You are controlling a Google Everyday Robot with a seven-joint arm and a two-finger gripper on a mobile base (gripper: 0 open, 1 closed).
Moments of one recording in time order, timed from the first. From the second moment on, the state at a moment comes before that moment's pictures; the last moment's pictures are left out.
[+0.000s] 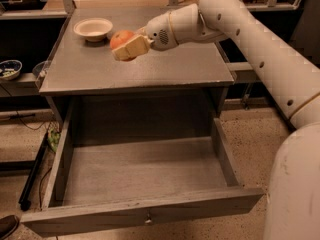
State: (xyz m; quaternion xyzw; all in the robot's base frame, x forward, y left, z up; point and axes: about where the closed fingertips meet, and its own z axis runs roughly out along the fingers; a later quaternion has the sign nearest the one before) arm 0.676 0.090 0.934 -0.50 0.65 0.40 0.40
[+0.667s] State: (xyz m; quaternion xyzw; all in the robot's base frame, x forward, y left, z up) arm 0.633 0.092 0.951 -0.51 0.64 0.42 0.39
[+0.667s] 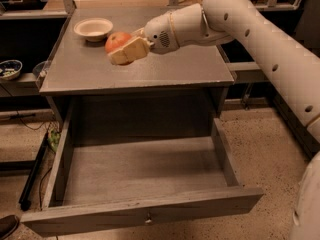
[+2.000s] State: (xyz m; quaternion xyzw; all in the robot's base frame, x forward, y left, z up) arm 0.564 0.052 0.933 -0.45 0.69 0.37 0.43
